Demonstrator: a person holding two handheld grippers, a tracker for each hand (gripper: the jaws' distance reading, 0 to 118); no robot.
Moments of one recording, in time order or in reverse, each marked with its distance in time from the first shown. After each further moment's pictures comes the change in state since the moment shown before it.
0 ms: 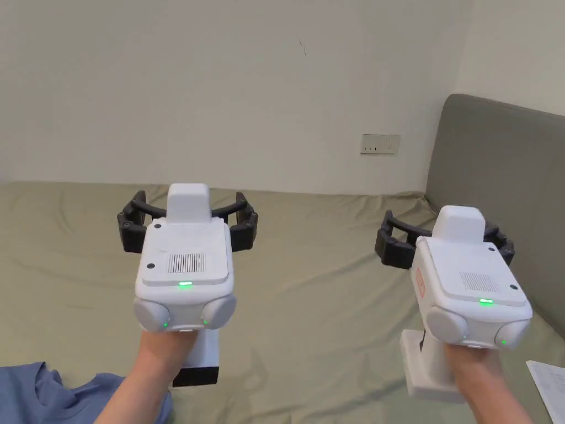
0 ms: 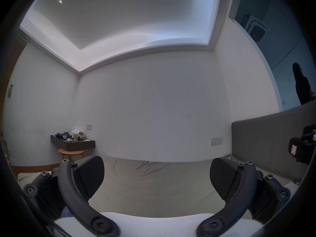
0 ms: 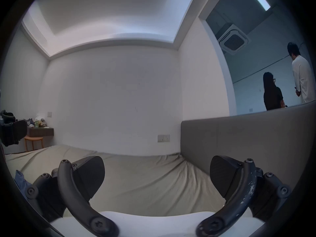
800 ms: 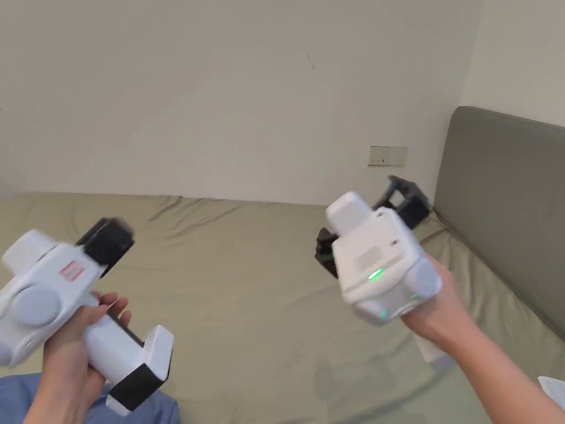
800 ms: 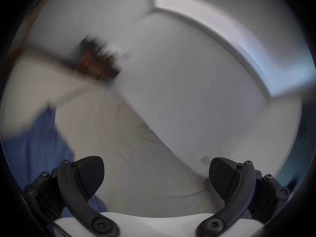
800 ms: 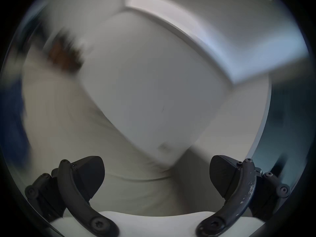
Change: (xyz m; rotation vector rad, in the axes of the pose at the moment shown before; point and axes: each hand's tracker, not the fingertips) left arm -0.137 0.013 -0.011 -0.255 0.097 0.611; right arm -0.087 0.064 -0.006 -0.066 0.181 0.483
